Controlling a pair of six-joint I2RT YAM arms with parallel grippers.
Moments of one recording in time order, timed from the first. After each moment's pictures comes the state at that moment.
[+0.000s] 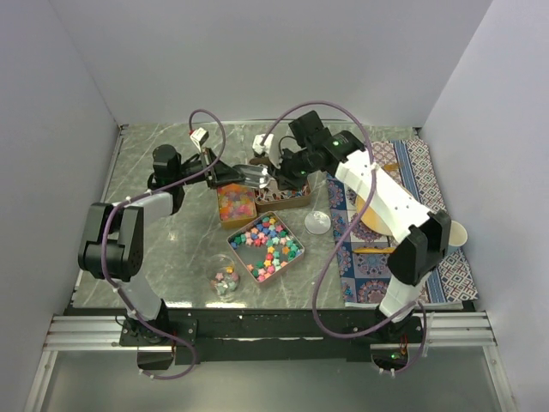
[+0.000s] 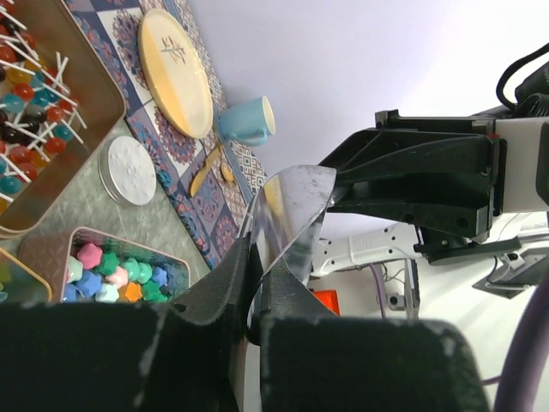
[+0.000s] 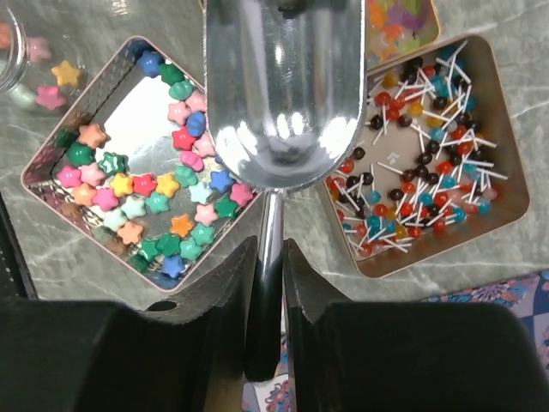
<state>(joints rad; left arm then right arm) -0.13 1.72 0.93 0.79 1.14 -1.21 0.61 1.77 1.84 -1.01 -0.39 -0.64</state>
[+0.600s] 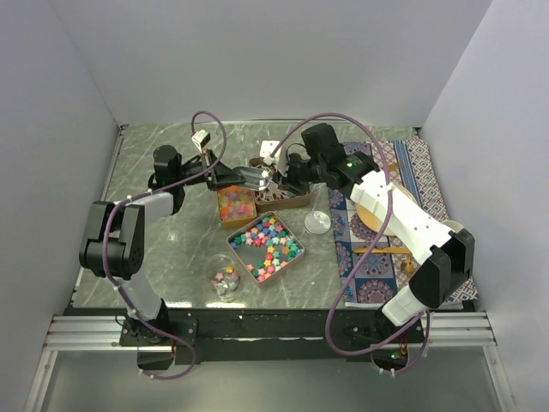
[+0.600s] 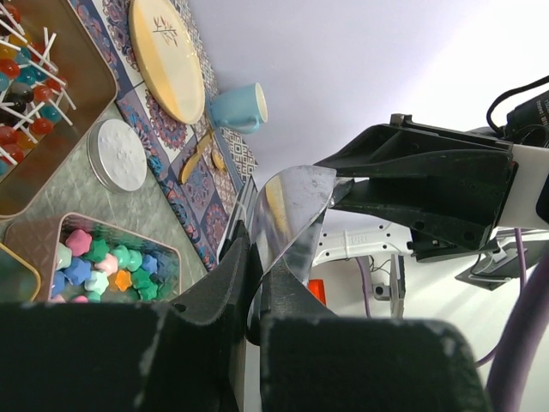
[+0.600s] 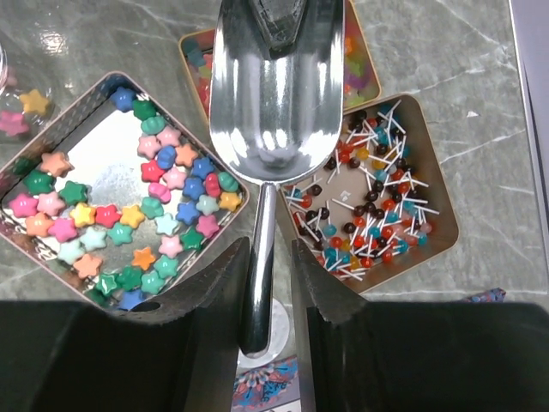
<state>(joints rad) -0.12 1.73 0.93 0.80 1.19 -1.24 0.61 1.55 1.52 -0.69 -0.40 -0.69</state>
